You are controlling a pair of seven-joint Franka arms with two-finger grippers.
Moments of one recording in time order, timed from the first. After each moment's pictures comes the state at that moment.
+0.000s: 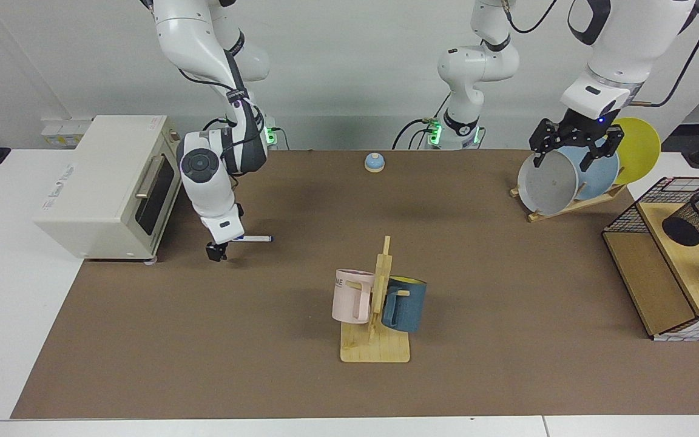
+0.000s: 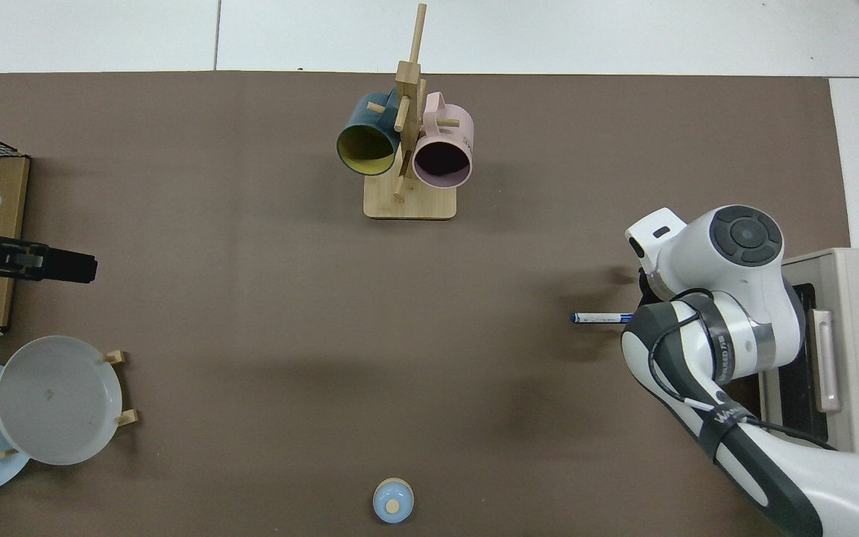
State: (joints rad) left arm 0.04 -0.07 -0.07 -1.68 0.00 1.68 0.16; right arm -0.06 0.21 0.17 -2.13 -0.16 2.22 -1.08
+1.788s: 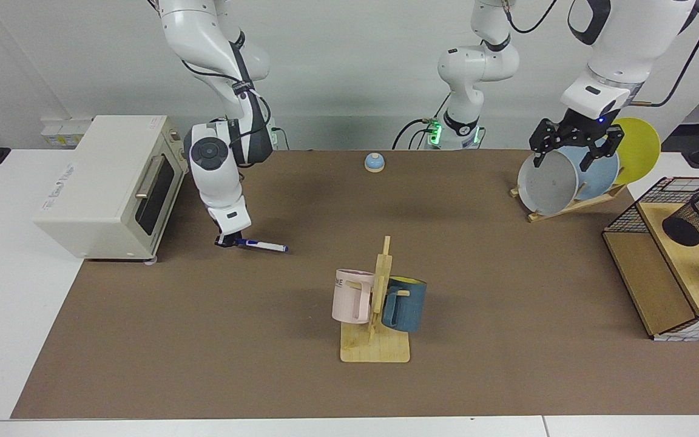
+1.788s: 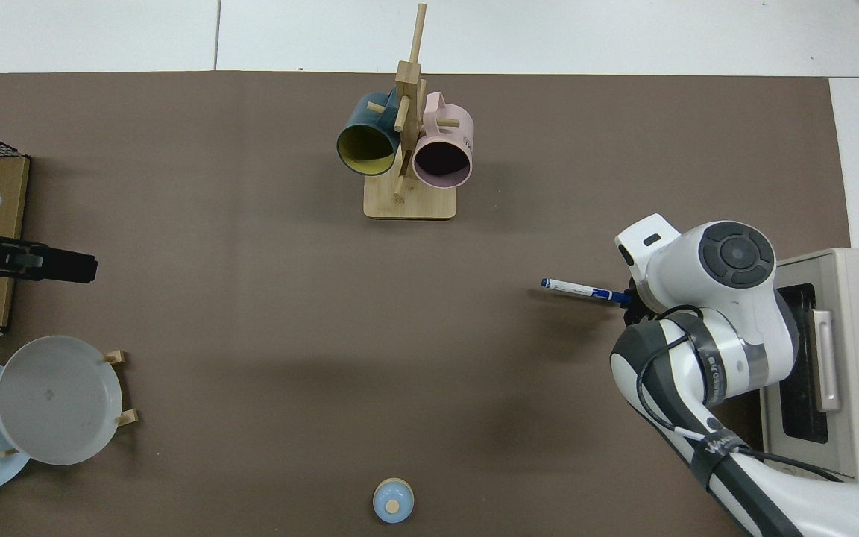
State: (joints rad) left arm 0.04 -0.07 -0.07 -1.68 0.00 1.68 0.16; right arm -0.02 0.15 0.18 -2.16 -0.16 2.26 -1.02
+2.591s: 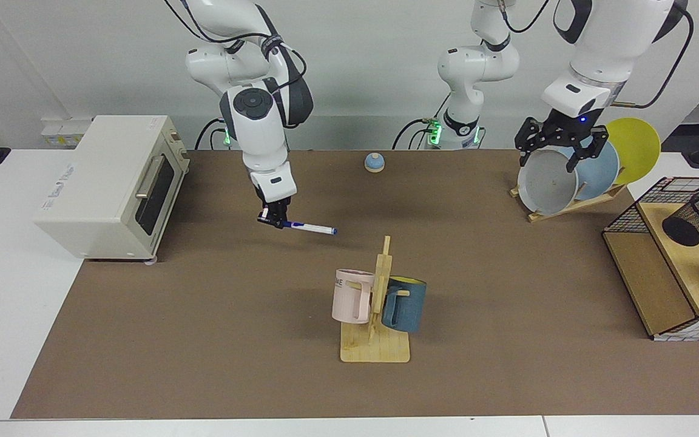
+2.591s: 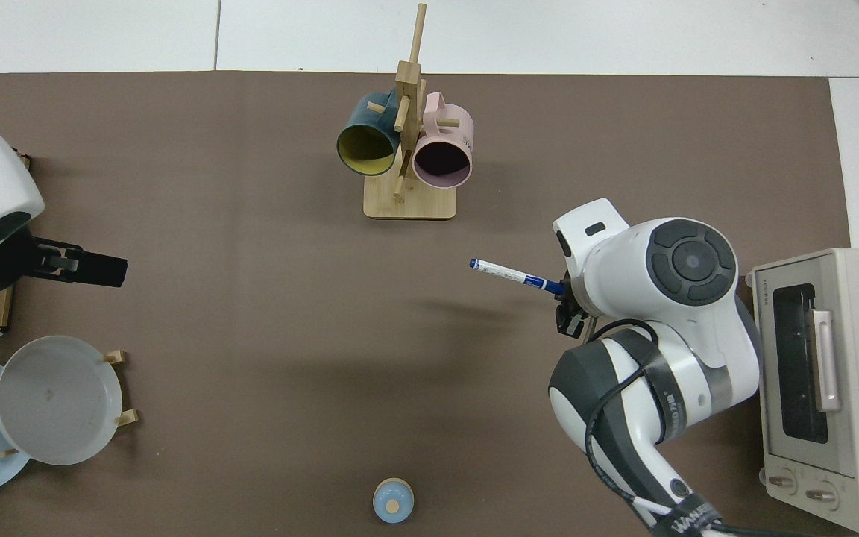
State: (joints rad) left arm 0.03 -0.07 -0.13 -1.68 0.00 1.68 0.16; right arm 0.17 0.07 0.18 -2.03 -0.03 2.15 -0.83
